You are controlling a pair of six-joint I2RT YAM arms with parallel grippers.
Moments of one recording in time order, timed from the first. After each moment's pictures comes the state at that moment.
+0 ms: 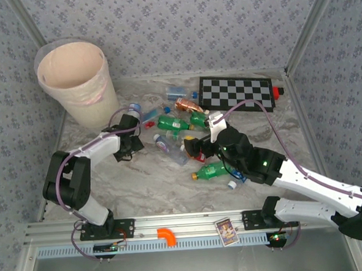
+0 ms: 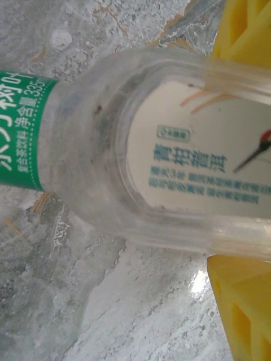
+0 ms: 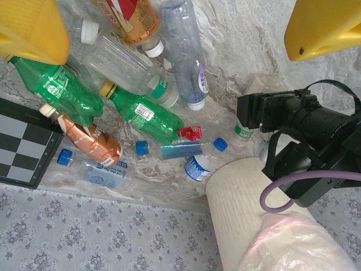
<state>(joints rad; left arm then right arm) -0.36 1.59 0.93 -0.61 -0.21 -0.81 1.01 0.96 0.94 -0.35 0.40 0.33</state>
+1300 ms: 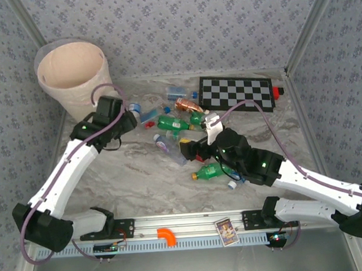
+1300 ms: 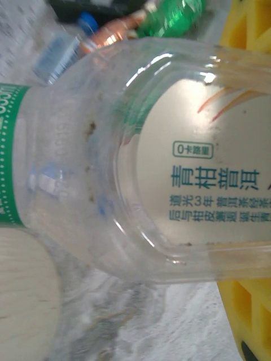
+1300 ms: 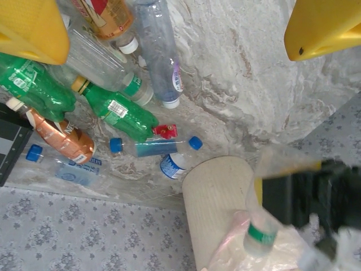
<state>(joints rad) -0.41 1.21 1.27 -0.86 -0.22 -0.69 1.06 0.97 0.95 -0.31 0.36 0.35</state>
